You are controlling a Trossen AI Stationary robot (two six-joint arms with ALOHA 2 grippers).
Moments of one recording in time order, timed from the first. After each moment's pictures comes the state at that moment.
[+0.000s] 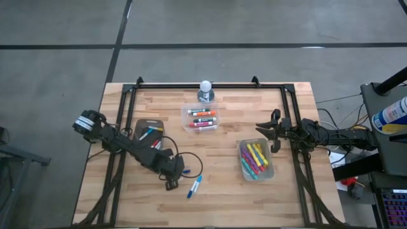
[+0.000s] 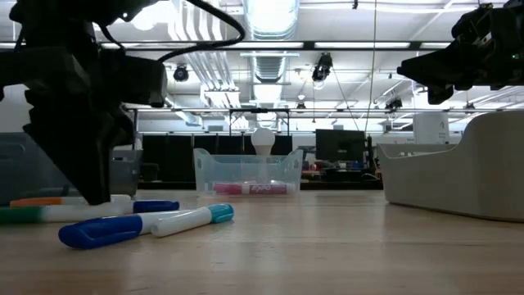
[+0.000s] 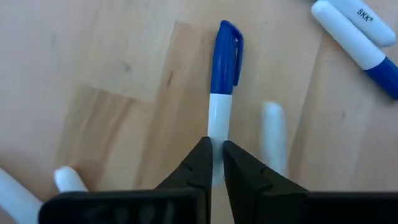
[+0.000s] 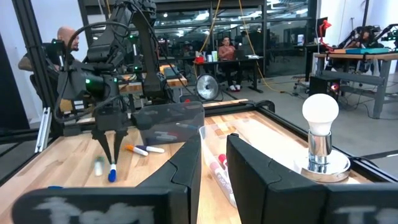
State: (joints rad) left arm -0.44 1.61 0.86 -0.45 -0.08 -0.70; right arm -0.05 0.17 0.01 0.24 0.11 0.10
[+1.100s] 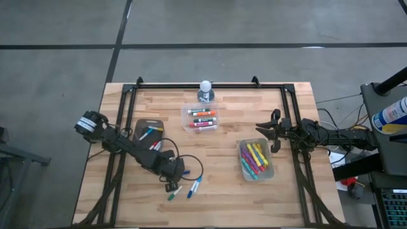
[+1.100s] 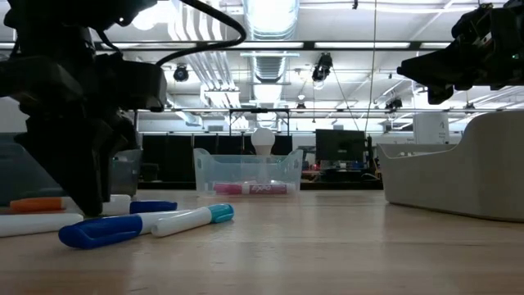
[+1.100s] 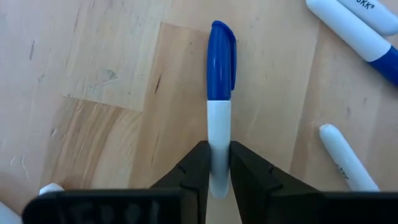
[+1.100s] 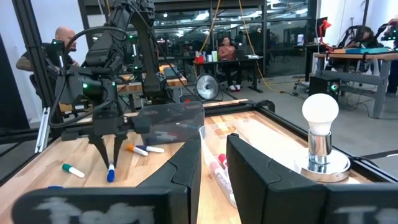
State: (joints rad) left arm -0.45 1.64 0.85 -0.40 -0.11 -0.66; right arm -0.05 0.17 0.01 0.24 0.11 0.10
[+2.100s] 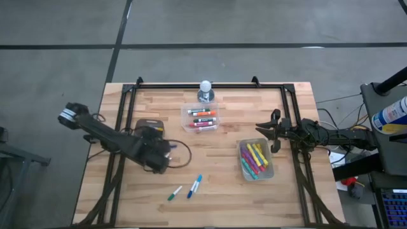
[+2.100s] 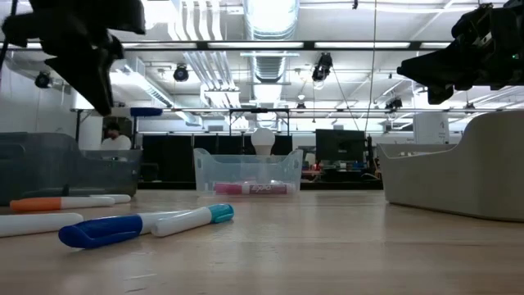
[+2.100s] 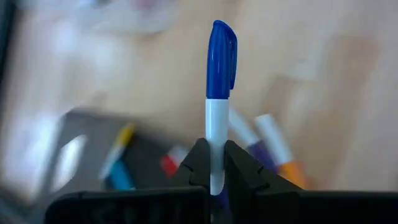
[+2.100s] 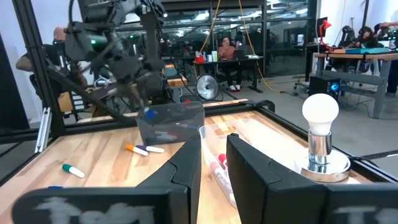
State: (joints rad) left arm -0.44 1.35 1.02 -1.08 -0.45 -0.66; right arm -0.05 0.17 0.01 0.24 0.11 0.10
